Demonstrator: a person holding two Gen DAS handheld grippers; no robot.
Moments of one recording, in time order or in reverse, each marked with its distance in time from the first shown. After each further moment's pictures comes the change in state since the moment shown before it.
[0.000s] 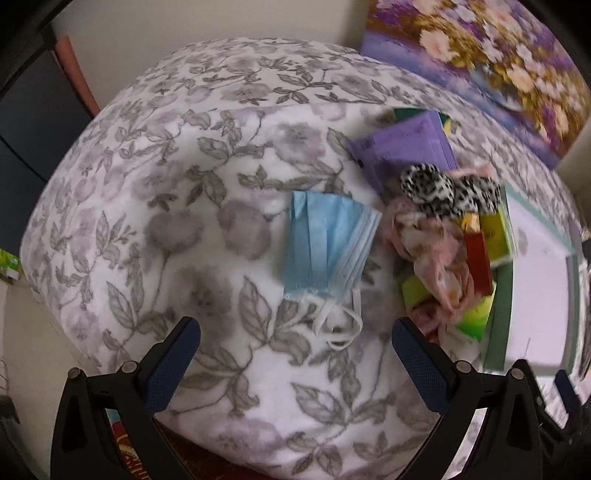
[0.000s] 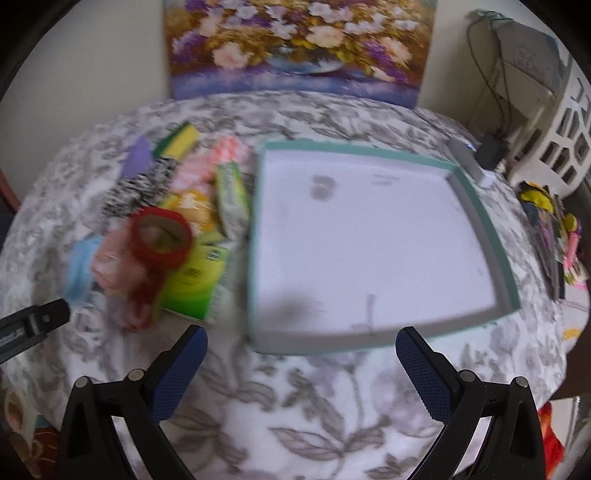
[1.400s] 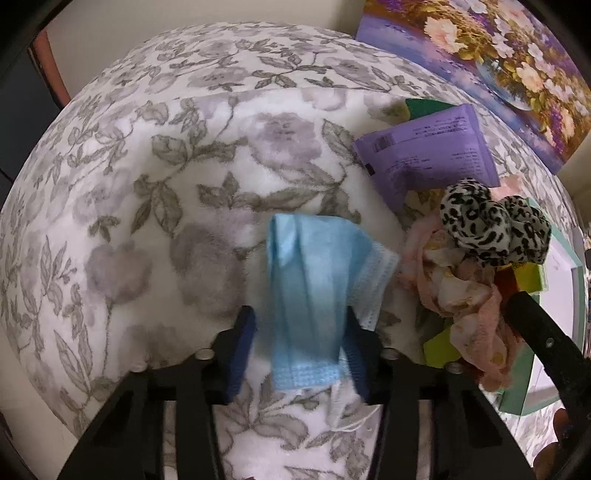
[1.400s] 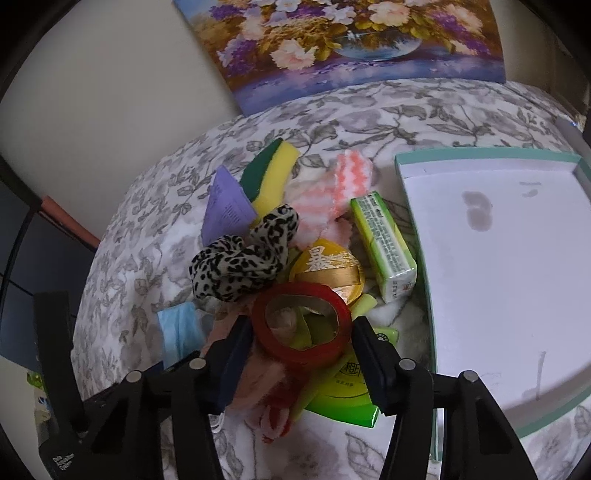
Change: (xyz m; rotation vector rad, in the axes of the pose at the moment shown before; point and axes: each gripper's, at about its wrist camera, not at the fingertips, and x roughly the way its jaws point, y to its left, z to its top) left arm 0.070 -0.014 0.052 0.010 0.028 -0.070; right arm 0.050 0.056 0.053 0.102 0.011 0.407
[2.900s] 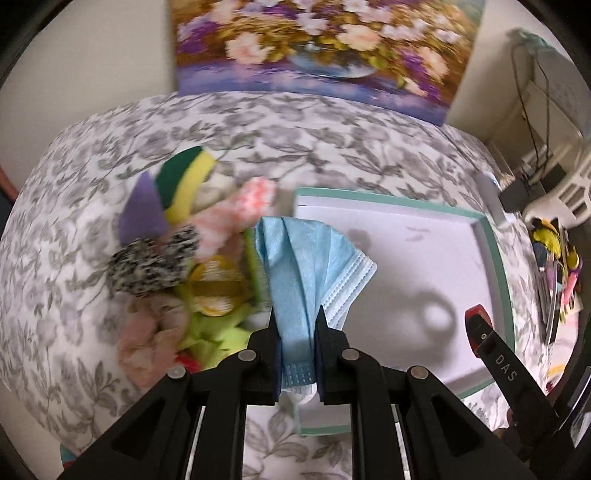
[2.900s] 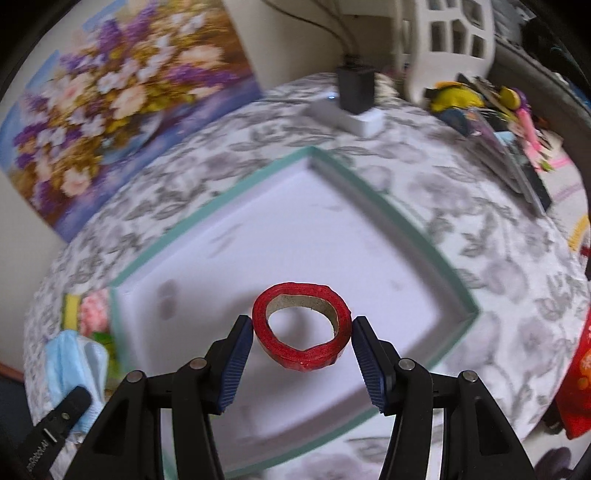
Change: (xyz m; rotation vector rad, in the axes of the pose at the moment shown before) left arm -0.074 -0.217 -0.010 0.268 -0.079 -0.120; right arm -0.100 -0.203 0.009 0.456 -0.122 -0.444
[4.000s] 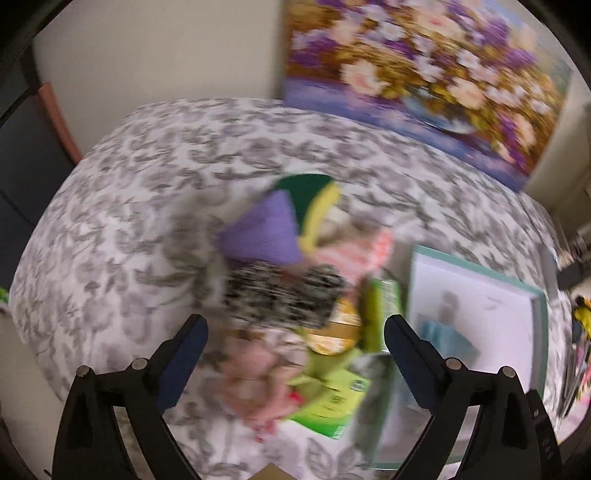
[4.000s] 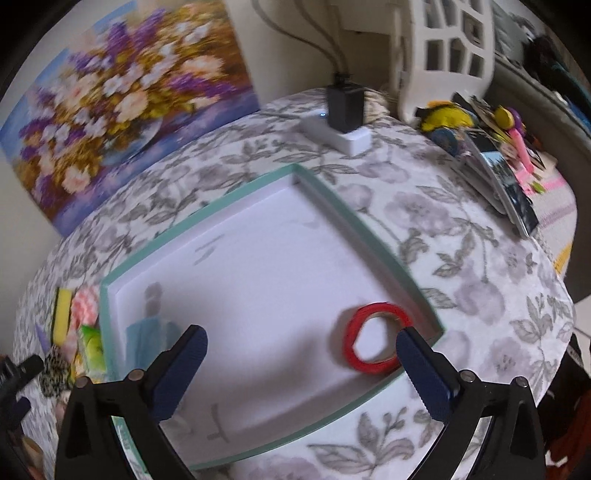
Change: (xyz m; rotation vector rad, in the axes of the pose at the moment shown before) left arm -0.009 0.079 0.017 -0.237 -0.076 0.187; right arm -0.014 -0.006 -0.001 -0.074 -0.046 -0.007
